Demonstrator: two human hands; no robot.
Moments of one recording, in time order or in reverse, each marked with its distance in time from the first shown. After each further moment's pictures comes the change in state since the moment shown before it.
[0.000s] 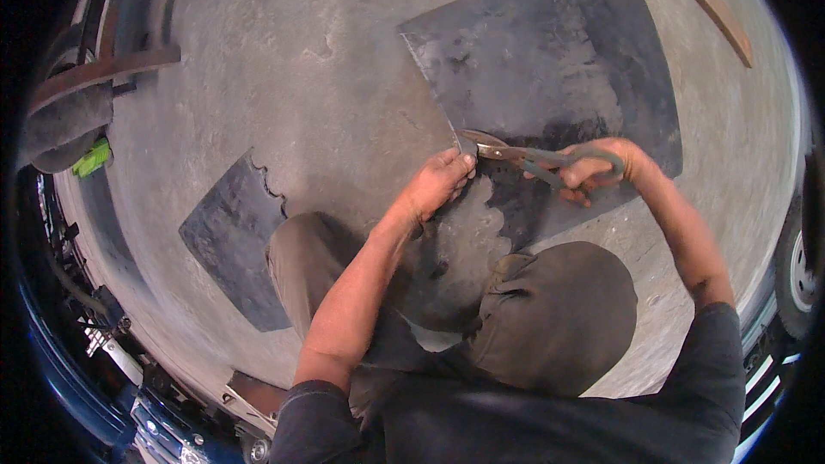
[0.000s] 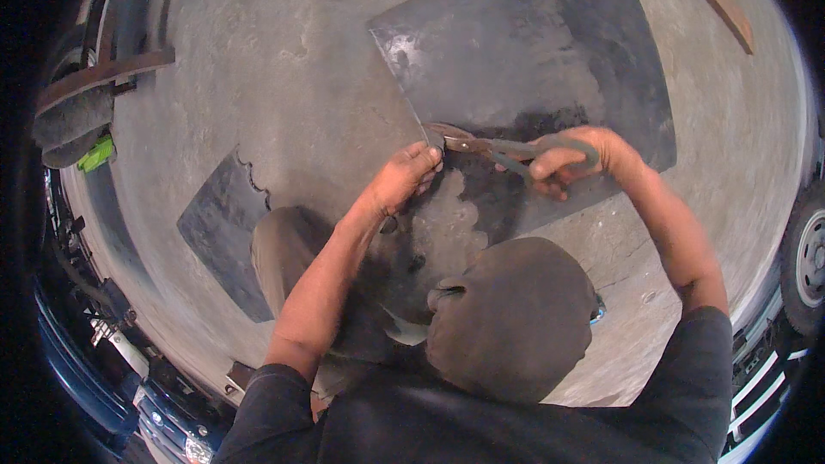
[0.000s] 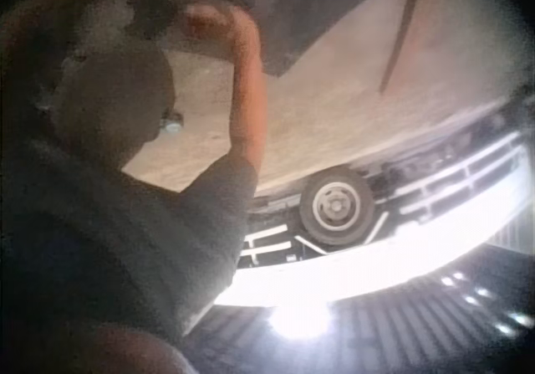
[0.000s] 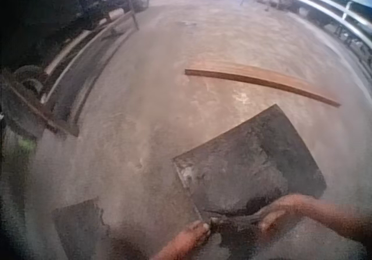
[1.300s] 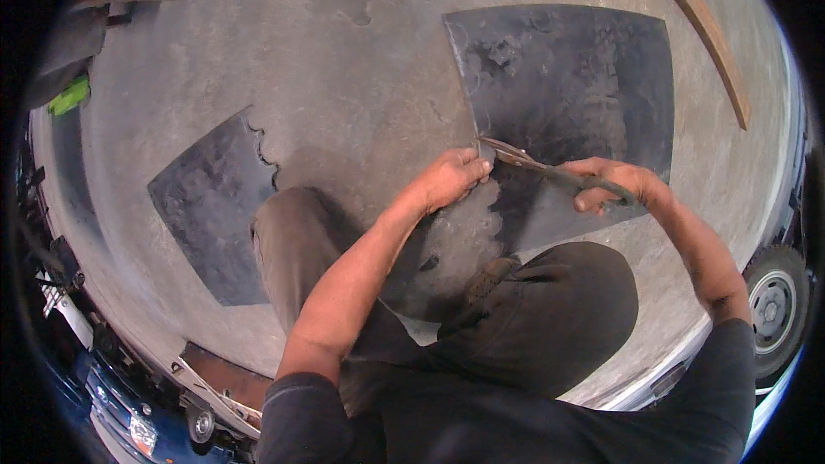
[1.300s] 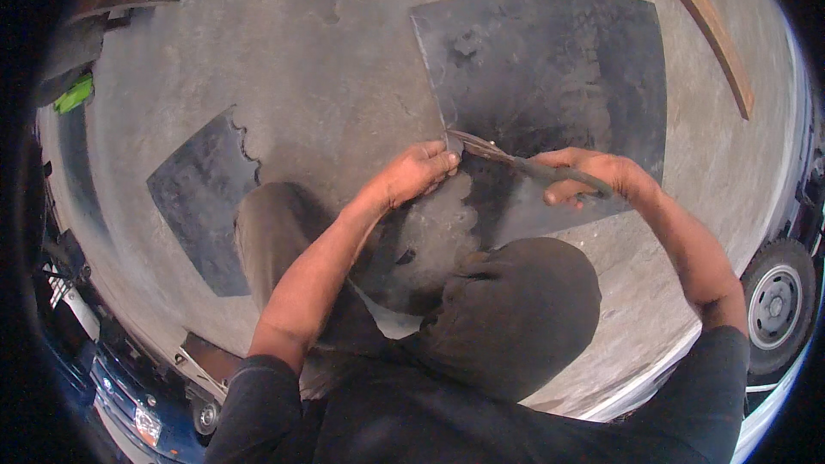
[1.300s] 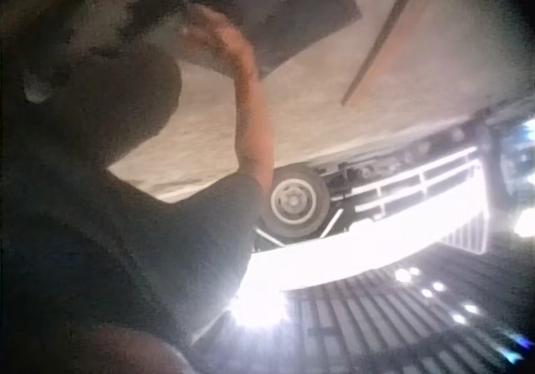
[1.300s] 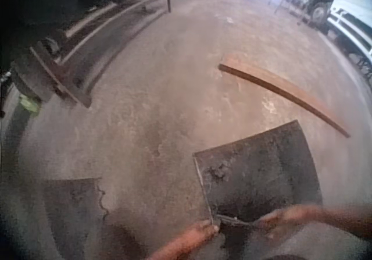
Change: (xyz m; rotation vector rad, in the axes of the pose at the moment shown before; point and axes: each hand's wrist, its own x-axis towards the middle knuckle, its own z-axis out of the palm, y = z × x) left_hand -0.001 0.000 -0.014 0.126 -0.024 0.047; right_hand -0.005 -0.041 -0.004 -0.262 0.064 0.123
